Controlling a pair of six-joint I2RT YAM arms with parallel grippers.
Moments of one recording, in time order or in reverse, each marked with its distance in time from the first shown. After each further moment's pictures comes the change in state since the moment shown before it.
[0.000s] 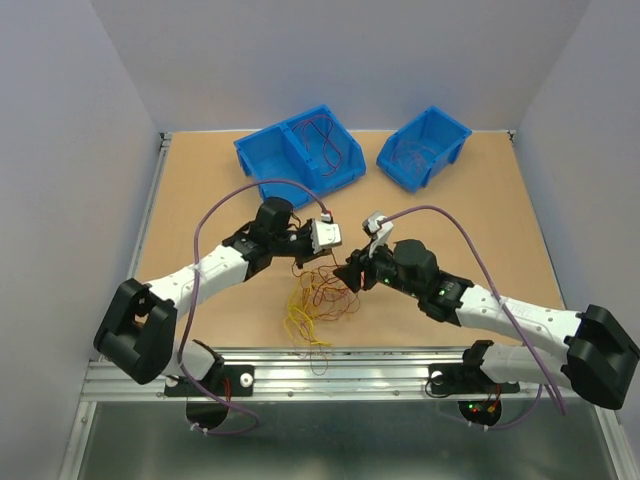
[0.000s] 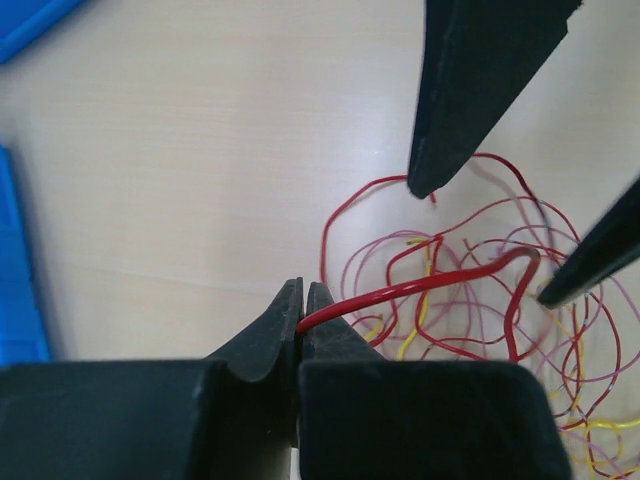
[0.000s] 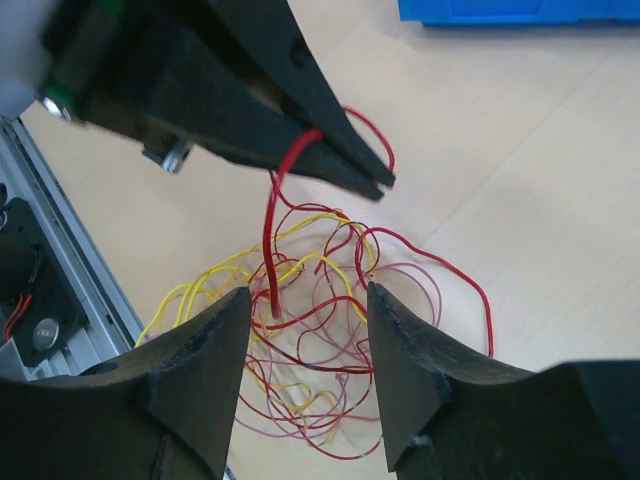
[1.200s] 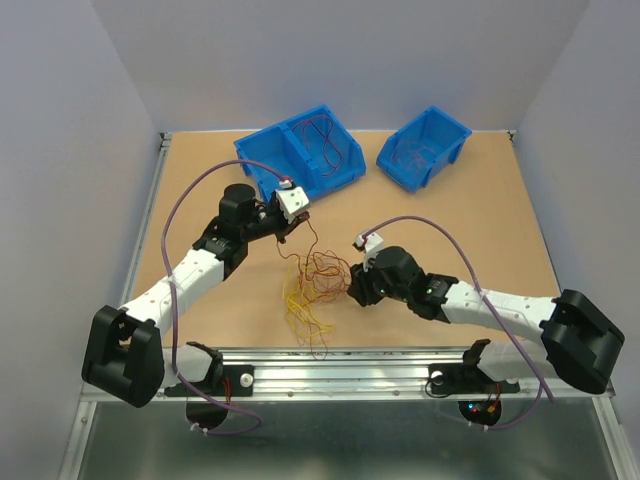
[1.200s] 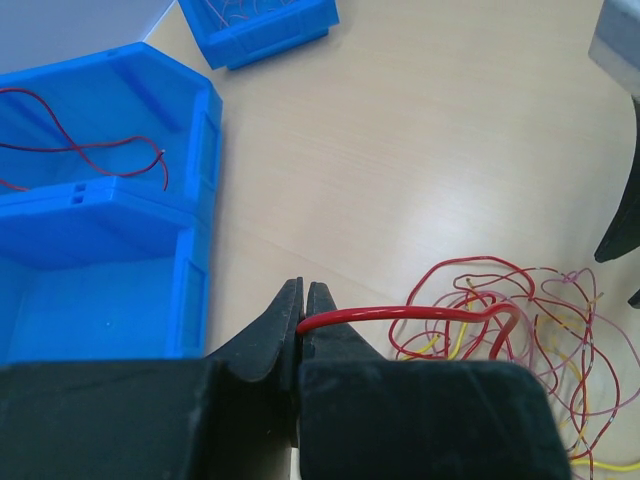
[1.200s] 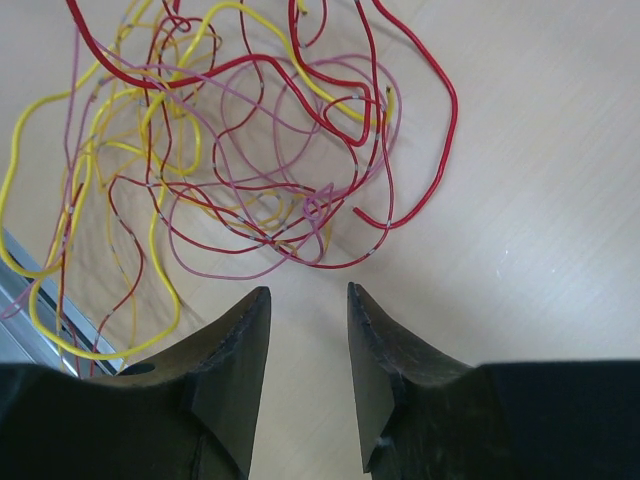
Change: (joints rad) left arm 0.187 -0.139 -0.022 0.174 -0.058 -0.198; right arm 0.000 0.119 -0.013 -0.211 0.058 -0.009
